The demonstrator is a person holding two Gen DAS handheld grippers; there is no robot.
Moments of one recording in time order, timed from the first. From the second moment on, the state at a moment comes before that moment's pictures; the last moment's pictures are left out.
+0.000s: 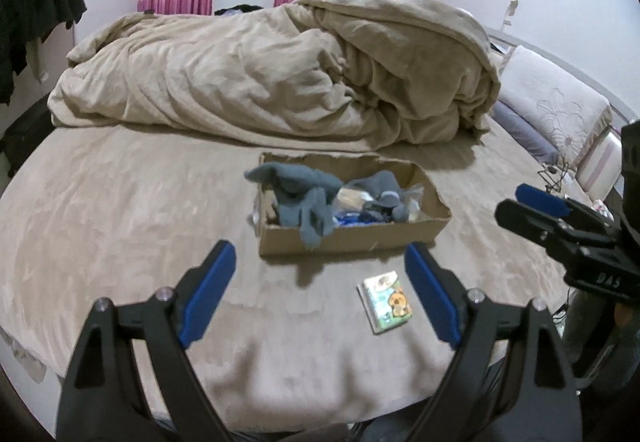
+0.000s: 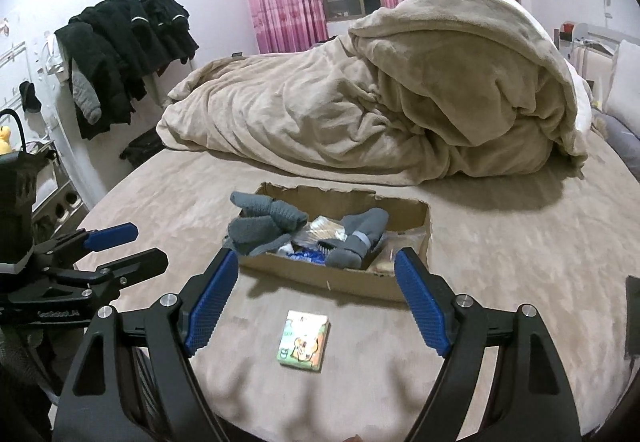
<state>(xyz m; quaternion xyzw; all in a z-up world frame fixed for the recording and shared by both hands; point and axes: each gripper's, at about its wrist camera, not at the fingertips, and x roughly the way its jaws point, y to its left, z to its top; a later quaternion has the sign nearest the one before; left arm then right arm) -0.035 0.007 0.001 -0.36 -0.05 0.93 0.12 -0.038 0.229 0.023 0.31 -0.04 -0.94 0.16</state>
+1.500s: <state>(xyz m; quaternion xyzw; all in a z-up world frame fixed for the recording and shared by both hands) -0.063 0.008 -0.151 -0.48 -0.05 0.87 0.09 -0.069 0.185 -0.139 0.46 0.00 -0.87 0.17</state>
